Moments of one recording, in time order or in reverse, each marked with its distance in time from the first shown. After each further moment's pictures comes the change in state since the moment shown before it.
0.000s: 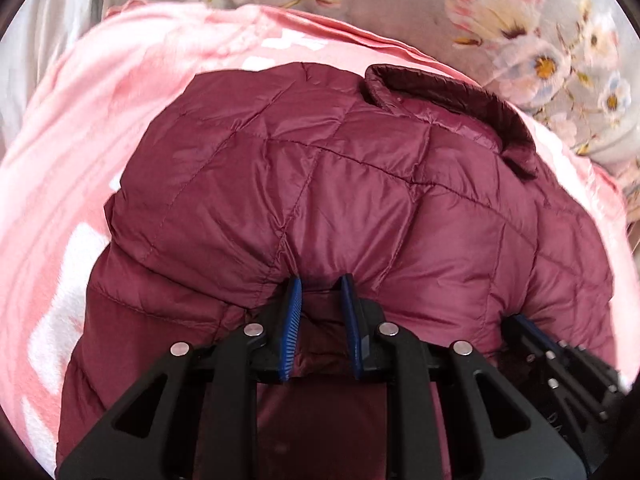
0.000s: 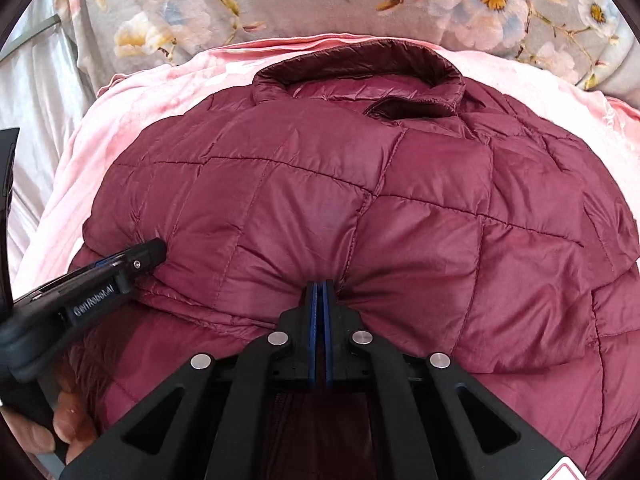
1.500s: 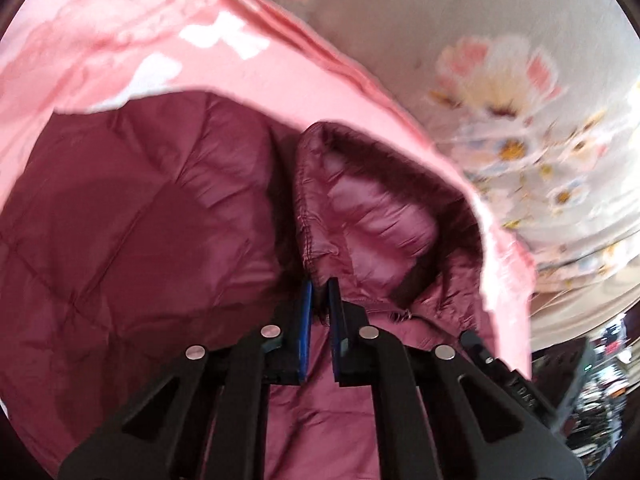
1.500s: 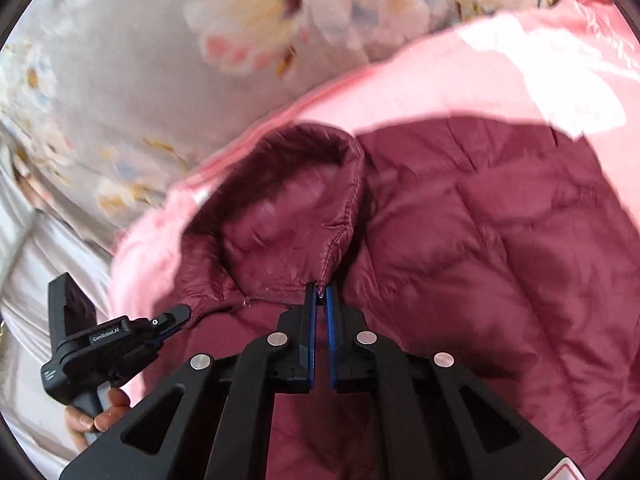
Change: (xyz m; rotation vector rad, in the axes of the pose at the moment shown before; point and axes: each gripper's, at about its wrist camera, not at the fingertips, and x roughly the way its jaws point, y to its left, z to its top) left arm 0.068 -0.001 0.122 -0.228 0.143 -0.400; right arm 0.036 -0.145 0.094 0.424 -0.050 0.260
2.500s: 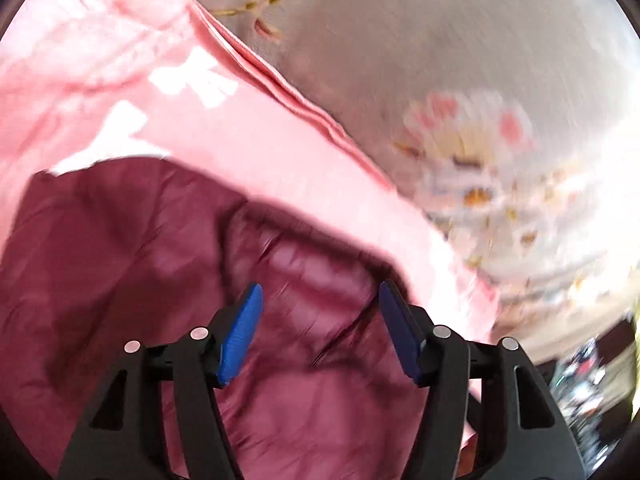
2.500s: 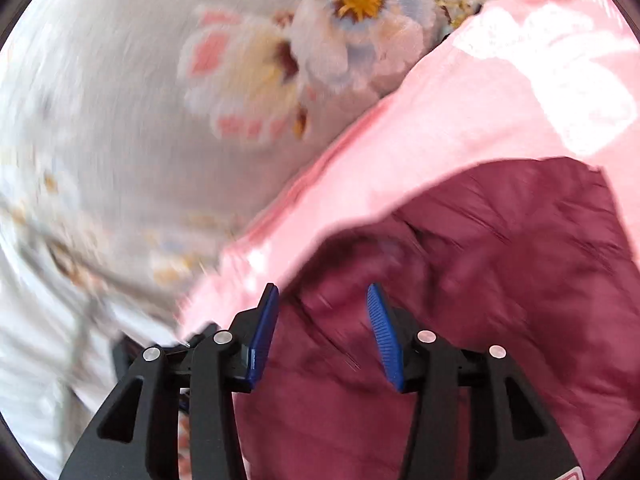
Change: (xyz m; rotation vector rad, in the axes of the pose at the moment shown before) left arm -0.021 -0.030 0.066 -0.107 -0.083 -0.142; right arm -0.026 -0.002 0.087 0.308 -0.104 0.268
